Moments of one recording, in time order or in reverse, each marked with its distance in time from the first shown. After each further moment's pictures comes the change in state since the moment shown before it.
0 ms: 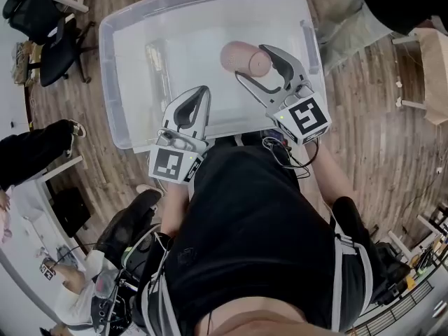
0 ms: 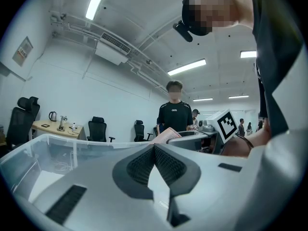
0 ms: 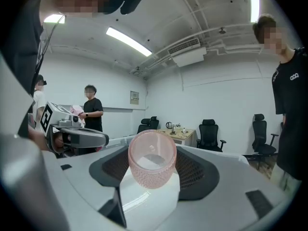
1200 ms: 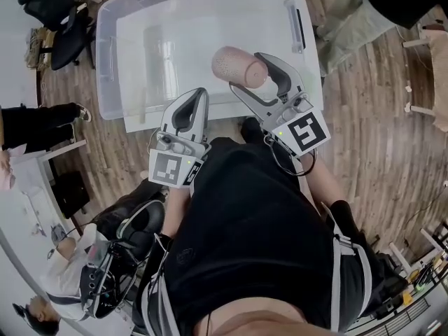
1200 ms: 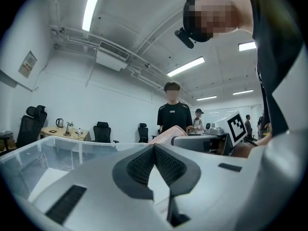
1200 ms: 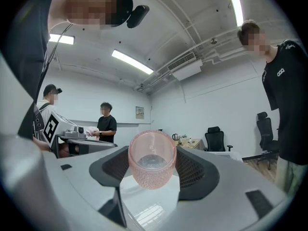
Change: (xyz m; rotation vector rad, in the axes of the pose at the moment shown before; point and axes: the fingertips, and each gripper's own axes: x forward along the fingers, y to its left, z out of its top) left arm -0.019 -0.109 -0.006 0.039 -0.032 0.088; right arm -0.114 0.033 -0.001 0.043 -0.183 0.084
